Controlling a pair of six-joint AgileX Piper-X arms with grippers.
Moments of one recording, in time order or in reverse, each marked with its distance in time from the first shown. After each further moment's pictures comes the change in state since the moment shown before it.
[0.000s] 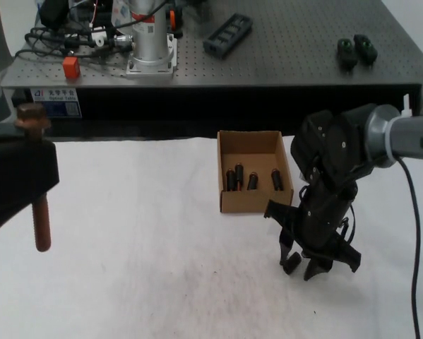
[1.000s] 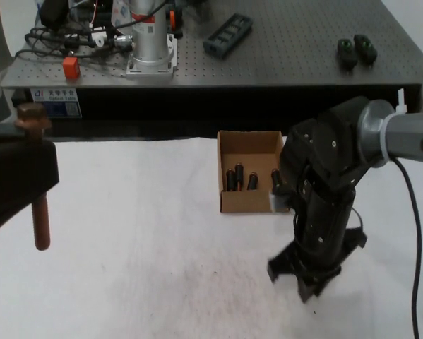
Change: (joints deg) left arm 0.1 0.0 0.0 0.0 0.0 1.7; right arm 6.3 -3.2 -0.1 16.3 9.4 -41.3
